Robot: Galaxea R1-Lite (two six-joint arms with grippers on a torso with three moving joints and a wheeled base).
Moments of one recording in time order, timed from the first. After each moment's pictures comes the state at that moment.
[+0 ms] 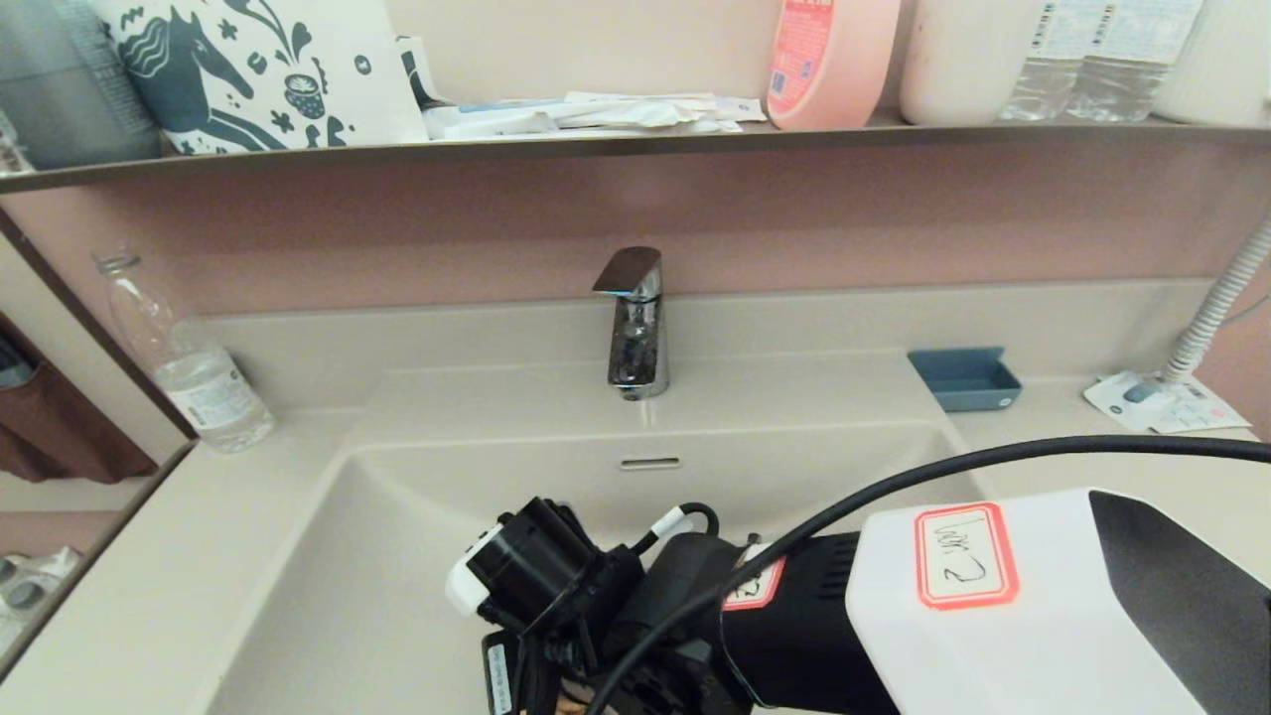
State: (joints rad) left arm 0.00 0.00 0.00 0.00 0.00 0.00; right arm 1.08 2.37 -1.76 0.24 -0.14 0.60
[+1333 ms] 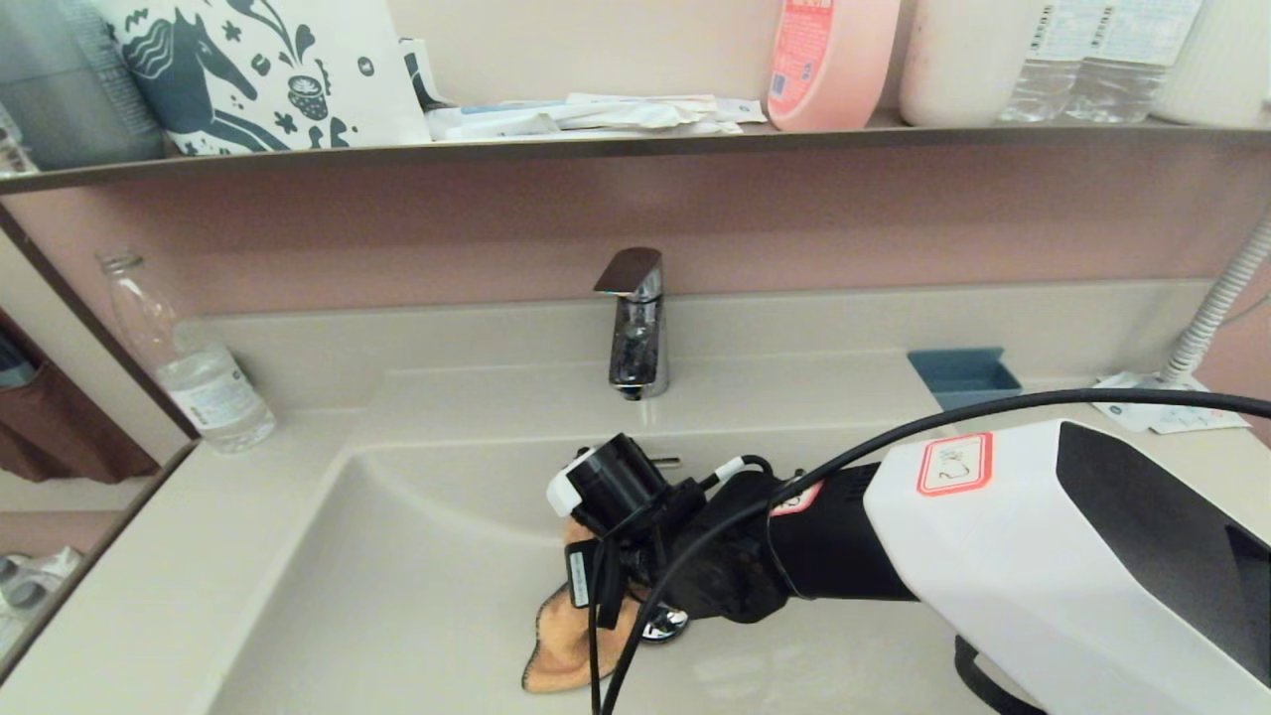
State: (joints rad) left arm 0.00 0.00 0.00 0.00 0.00 0.00; right arm 0.90 2.38 -1.72 0.18 -0.23 0.52
